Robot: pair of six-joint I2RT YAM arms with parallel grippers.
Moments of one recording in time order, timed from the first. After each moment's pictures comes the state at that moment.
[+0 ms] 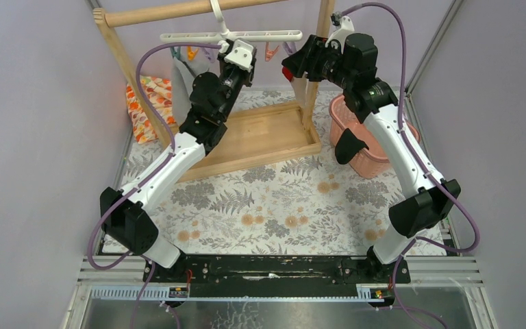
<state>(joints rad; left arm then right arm) -0.52 1.54 1.47 0.41 -0.13 0.31 0.39 1.67 1.88 -0.31 -0.30 0.49</state>
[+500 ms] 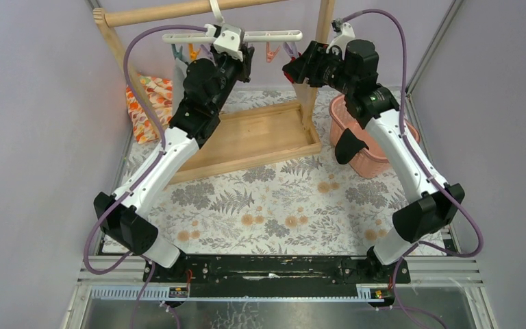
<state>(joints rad) -0.50 1.54 1.61 0.16 -0.10 0.10 0.39 1.64 1.80 -0.27 -0.31 0.51</state>
